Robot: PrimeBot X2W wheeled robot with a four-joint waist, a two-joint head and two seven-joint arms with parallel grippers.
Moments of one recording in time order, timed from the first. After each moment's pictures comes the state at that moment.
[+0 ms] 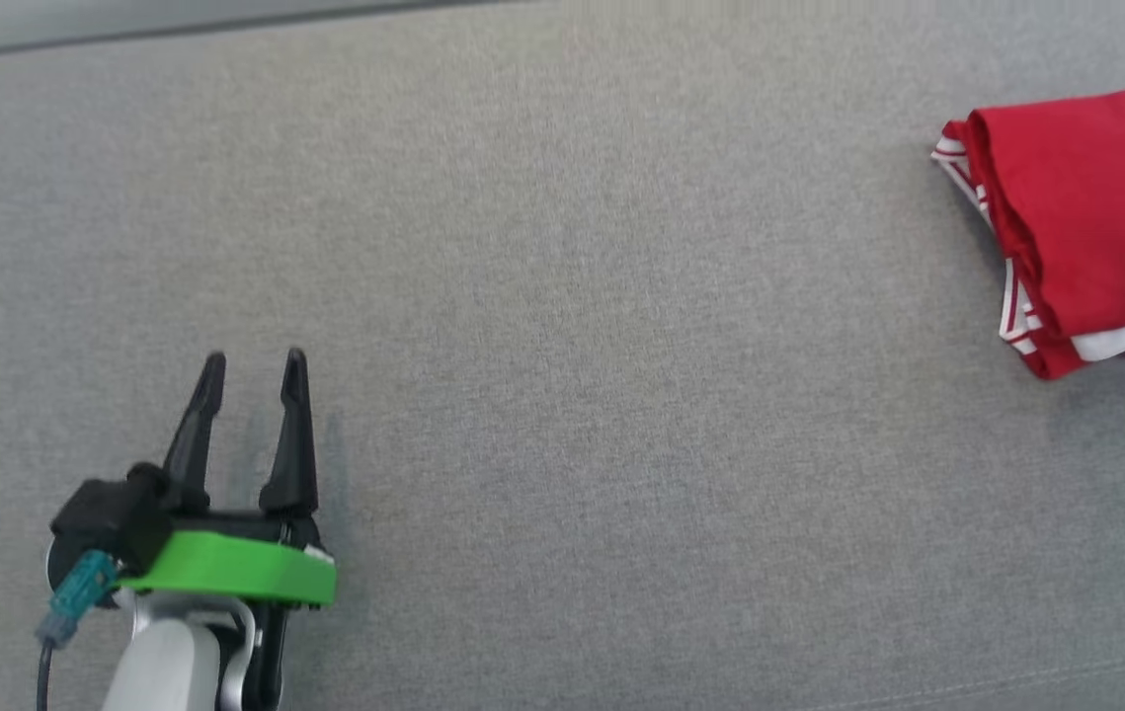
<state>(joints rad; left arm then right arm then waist) -0.20 0.13 -0.13 0.15 -0.39 -0.11 -0.26 -0.59 -0.45 -0.15 0.56 0.10 0.13 -0.01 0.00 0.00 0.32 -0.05</state>
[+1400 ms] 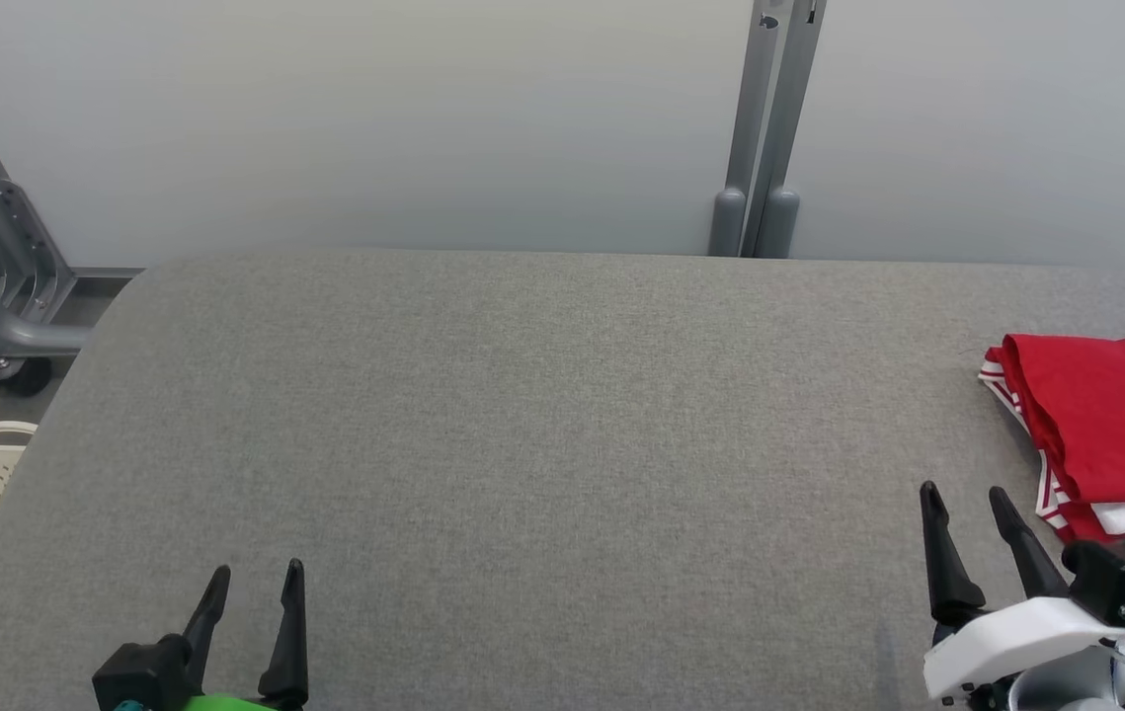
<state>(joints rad) 0.05 0.17 -0.13 0.30 -0.37 -0.09 -0.26 0.03 -0.05 -0.07 0.17 0.31 0.13 -0.14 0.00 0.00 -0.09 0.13</state>
